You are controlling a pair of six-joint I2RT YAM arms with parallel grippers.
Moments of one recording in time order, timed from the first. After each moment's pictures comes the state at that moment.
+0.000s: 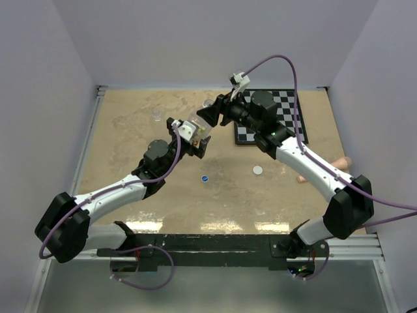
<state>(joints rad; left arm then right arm) -0.70 1.25 0.66 0.65 -0.10 0.15 0.59 1.48 1.27 0.17 -0.33 0.36</state>
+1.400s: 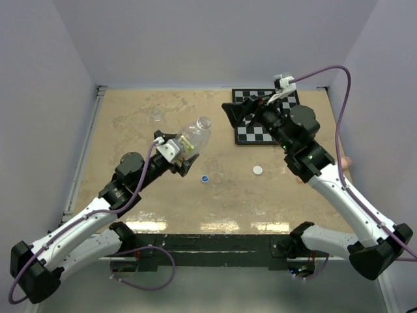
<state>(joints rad) -0.70 0.82 0.63 0.23 0.08 0.23 0.59 1.11 1.18 0.05 -0.04 0.39</state>
